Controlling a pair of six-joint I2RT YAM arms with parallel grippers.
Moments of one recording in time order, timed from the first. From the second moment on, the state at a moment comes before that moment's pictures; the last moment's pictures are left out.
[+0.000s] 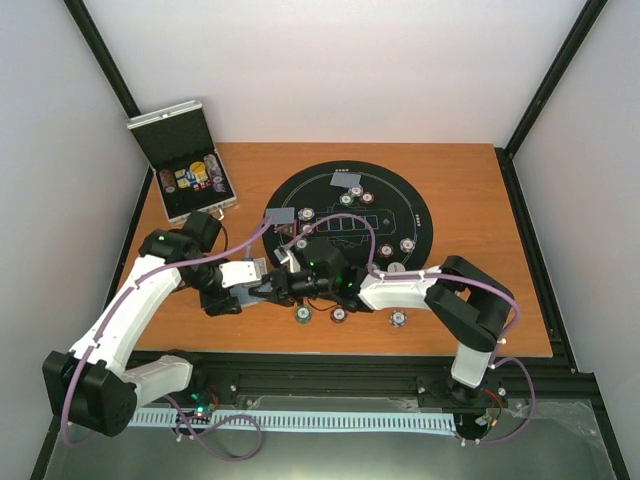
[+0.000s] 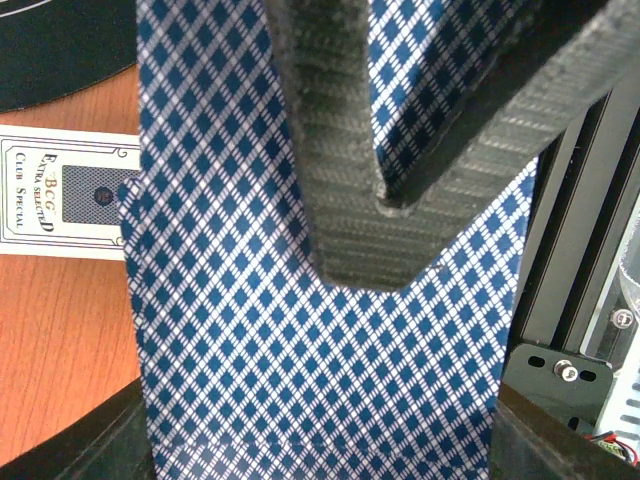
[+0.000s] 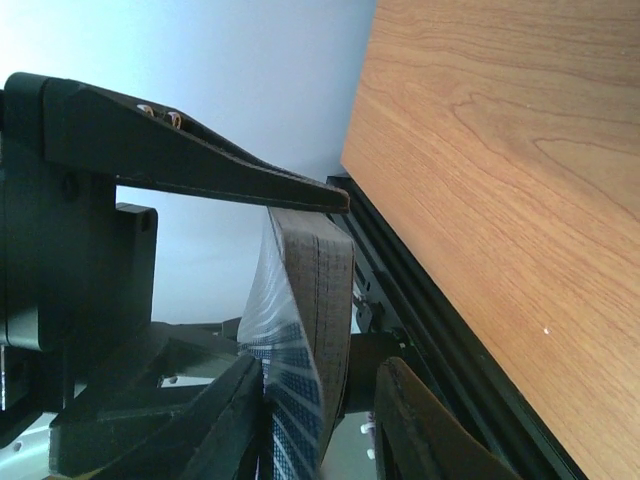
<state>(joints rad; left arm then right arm) -0.28 1.12 1.00 -1.31 0.30 0.94 1.00 1.79 0.93 0.54 -0.65 1.22</state>
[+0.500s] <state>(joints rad) -0.28 1.10 0.99 -1.31 0.30 0.95 1.00 1.73 0.95 0.40 -0.64 1.16</state>
